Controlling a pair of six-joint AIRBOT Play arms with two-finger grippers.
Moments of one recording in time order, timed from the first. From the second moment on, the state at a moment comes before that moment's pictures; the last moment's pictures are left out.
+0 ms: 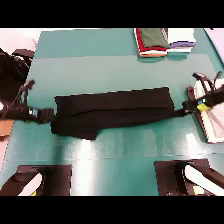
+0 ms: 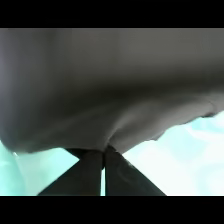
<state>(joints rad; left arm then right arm) 0.01 -0.85 0.84 1.15 -1.27 -1.56 -0.24 -1.08 1.00 -1.34 1.44 1.33</state>
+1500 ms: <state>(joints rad) -0.07 -1.38 1.23 1.09 -1.03 -1.51 -0.46 -1.66 1.24 -0.91 1.38 1.22</state>
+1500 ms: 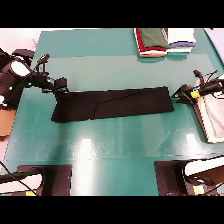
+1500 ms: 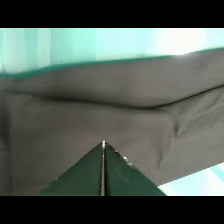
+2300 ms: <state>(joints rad) -0.47 -1.70 1.46 1.05 -0.83 -1.54 -0.18 -1.50 1.56 -0.86 1.41 1.23</state>
